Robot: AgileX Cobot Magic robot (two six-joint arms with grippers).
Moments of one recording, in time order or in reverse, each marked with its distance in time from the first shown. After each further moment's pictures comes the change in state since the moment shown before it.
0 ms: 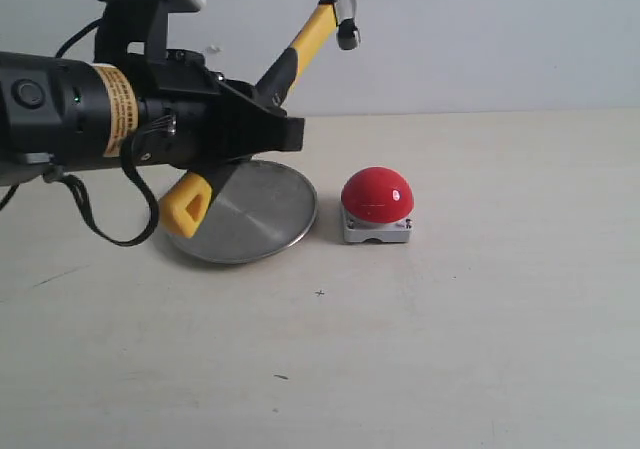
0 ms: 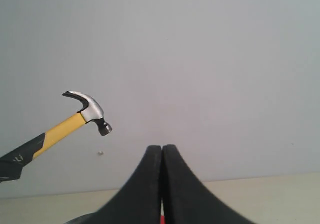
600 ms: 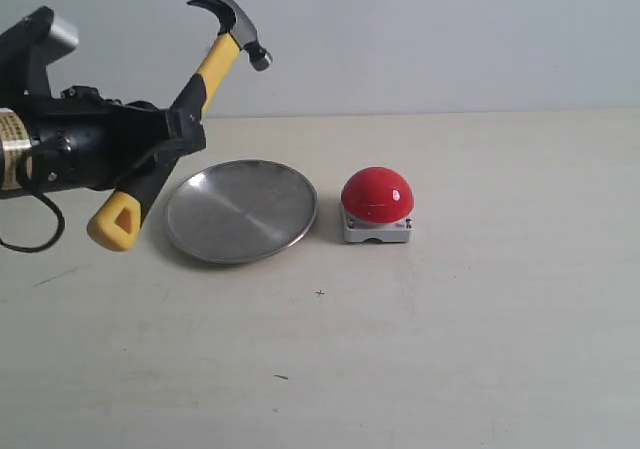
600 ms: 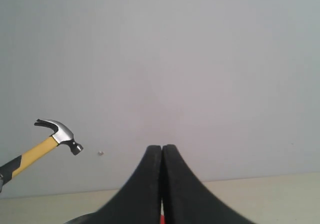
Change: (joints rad) left arm 0.336 -0.010 0.193 0.147 -0.391 -0.290; right arm 0.000 0.000 0.000 0.000 0.000 0.000
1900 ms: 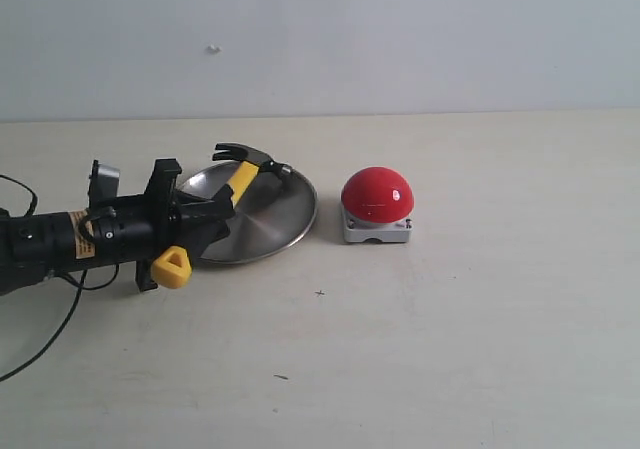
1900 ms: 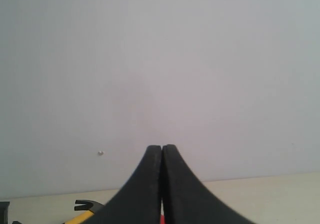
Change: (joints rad) left arm 0.263 0.726 -0.157 0.028 -0.715 -0.442; right arm 0.000 0.000 0.000 0.000 0.000 0.000
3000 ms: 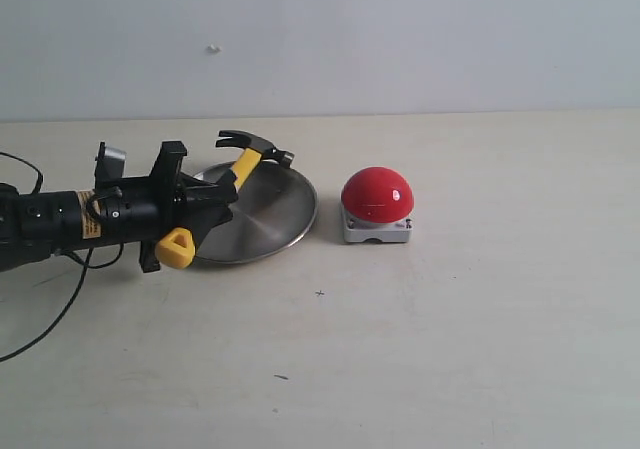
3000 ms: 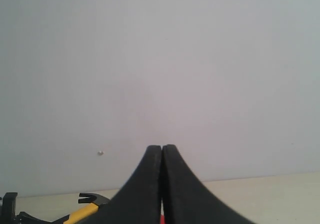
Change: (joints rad) left arm 0.000 0.002 -0.085 0.063 0.049 -0.081; right arm 0.000 0.000 0.000 0.000 0.000 0.000
